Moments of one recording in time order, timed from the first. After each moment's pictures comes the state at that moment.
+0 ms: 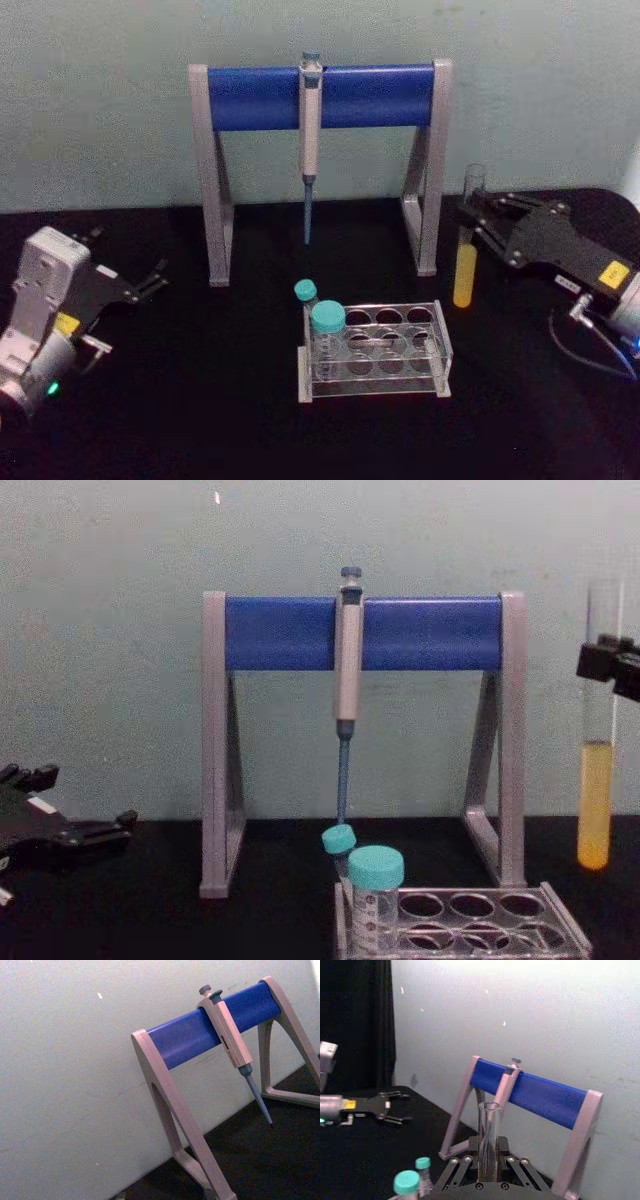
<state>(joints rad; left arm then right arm) -0.20 0.60 0.45 -1.41 -0.25 -0.12 0.03 0.11 0.64 -0.26 -1.70 0.56 -0.10 0.52</state>
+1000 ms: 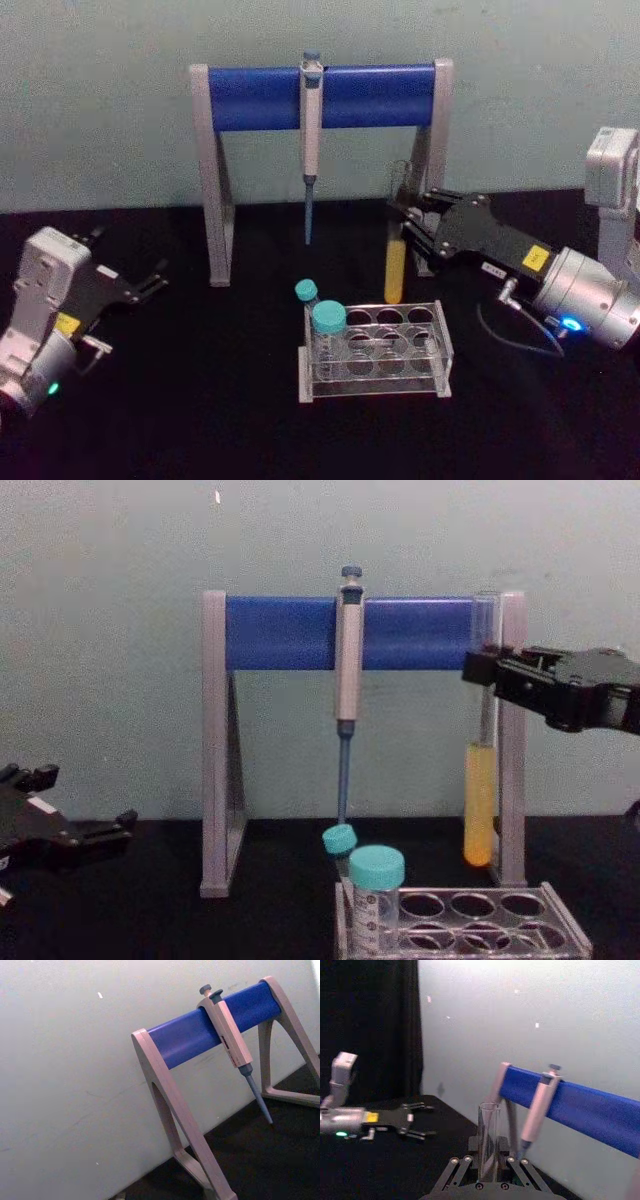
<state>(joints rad) -0.20 0.60 0.45 -1.41 -0.25 -0.12 0.03 0.30 0.51 -0.38 -1.51 0.56 -0.10 0.64</state>
